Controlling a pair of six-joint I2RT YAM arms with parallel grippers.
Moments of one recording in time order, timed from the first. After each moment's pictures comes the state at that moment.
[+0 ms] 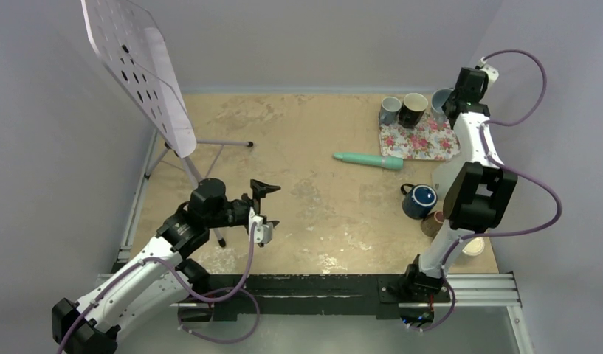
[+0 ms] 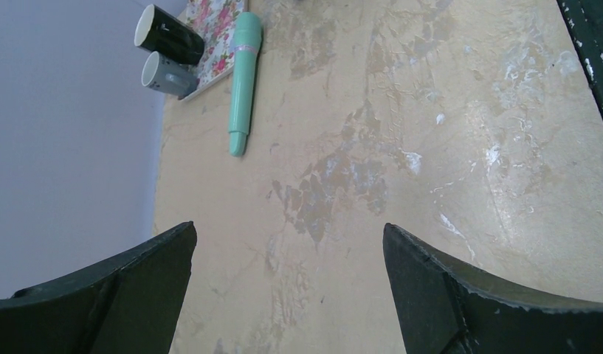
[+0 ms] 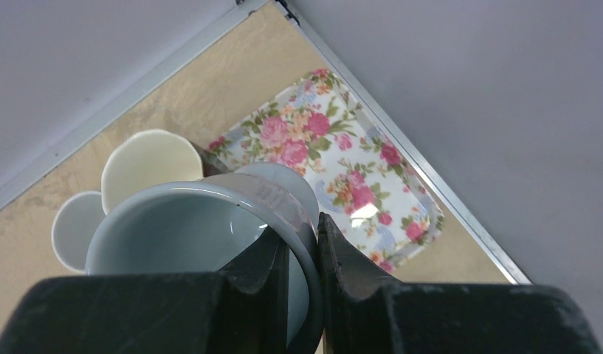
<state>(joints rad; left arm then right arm) -0.63 0.71 0.57 -0.24 0.63 1.02 -0.24 1.78 1.58 -0.35 0.33 0.31</state>
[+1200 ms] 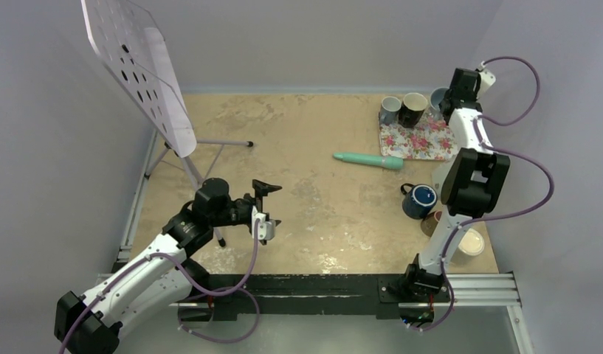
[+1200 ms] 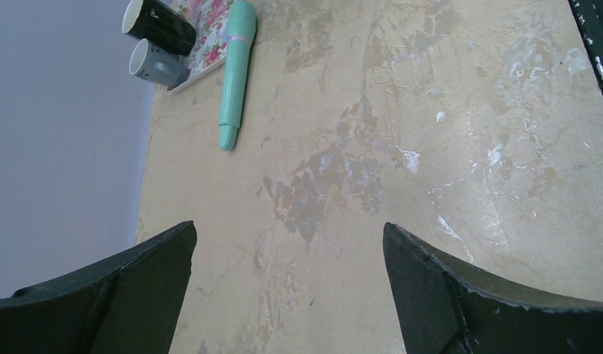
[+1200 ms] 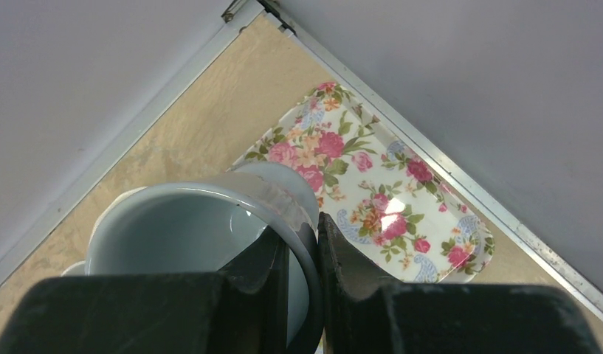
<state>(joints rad) -0.62 0.77 0.53 -0.16 0.63 0.98 -0.23 1.98 1.70 -0.28 0.37 0.44</state>
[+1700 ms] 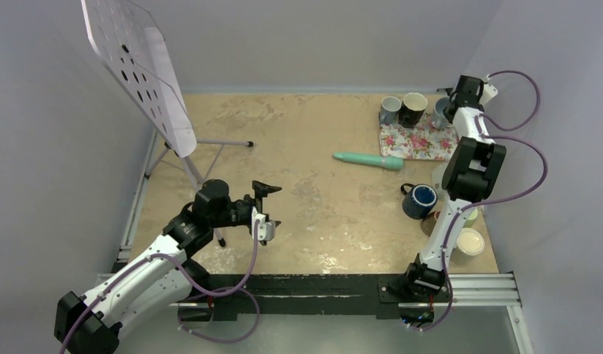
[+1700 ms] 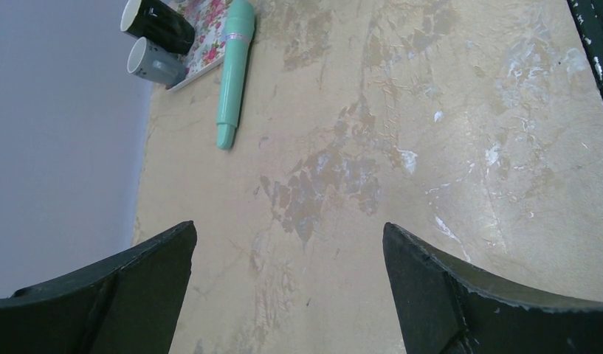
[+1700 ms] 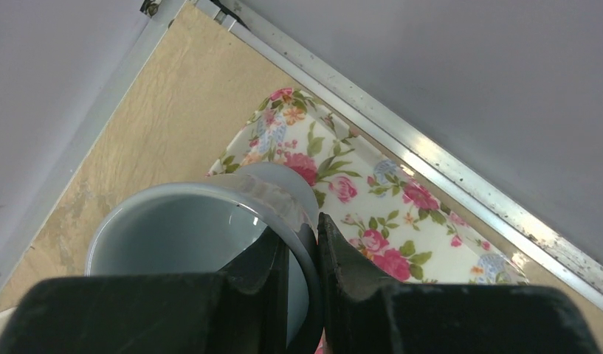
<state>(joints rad) -0.62 0.75 0.51 -0.14 0.63 0.97 -0.30 2.21 1.86 -0.33 0.34 0.56</state>
